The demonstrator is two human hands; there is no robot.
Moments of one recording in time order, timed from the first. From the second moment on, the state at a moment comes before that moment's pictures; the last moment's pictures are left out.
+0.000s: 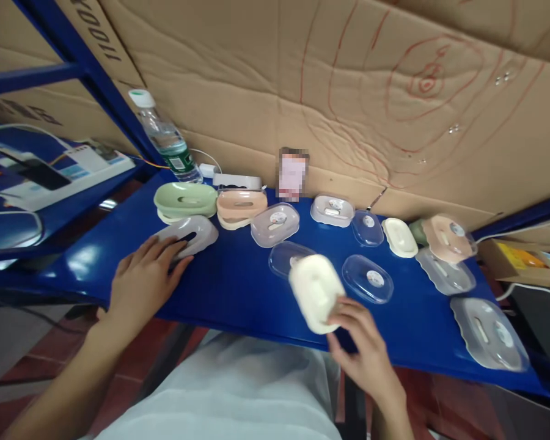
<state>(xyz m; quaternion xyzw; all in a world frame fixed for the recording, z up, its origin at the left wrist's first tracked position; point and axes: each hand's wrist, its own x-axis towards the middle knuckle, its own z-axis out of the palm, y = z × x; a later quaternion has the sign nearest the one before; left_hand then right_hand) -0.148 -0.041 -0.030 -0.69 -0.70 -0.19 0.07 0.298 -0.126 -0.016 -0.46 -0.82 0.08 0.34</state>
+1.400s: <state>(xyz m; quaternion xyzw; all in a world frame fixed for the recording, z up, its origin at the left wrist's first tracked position) -0.029 -0.002 -0.032 -0.93 -0.29 -0.20 -0.01 0.293 0.000 0.015 -0.49 -0.86 0.06 0.13</state>
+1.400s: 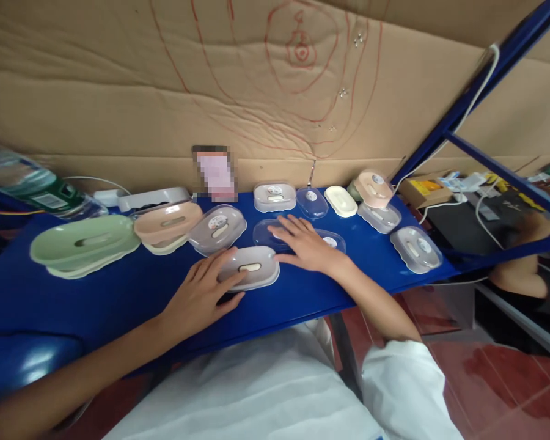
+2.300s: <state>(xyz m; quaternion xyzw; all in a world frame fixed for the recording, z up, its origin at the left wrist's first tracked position) -0.043 0.019 -0.049 -0.84 -0.34 -0.27 -0.34 0.254 -0.014 0.003 -0.28 -0.94 0.11 0.18</state>
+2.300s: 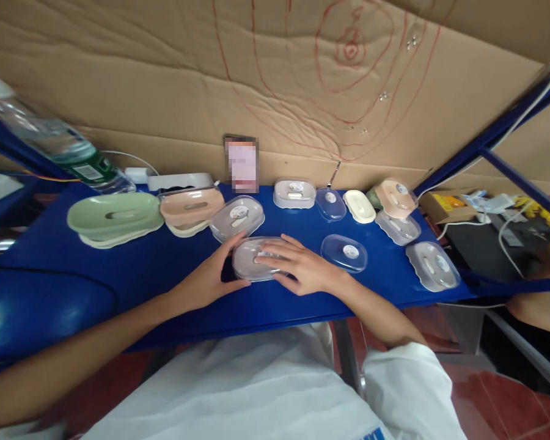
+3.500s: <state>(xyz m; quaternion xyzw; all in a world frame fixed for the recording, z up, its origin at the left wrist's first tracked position) -0.035 -0.002 -0.038 -0.97 -0.14 -0.18 -0.09 0.330 -0.016 0.046 -0.60 -0.80 -0.01 0.06</state>
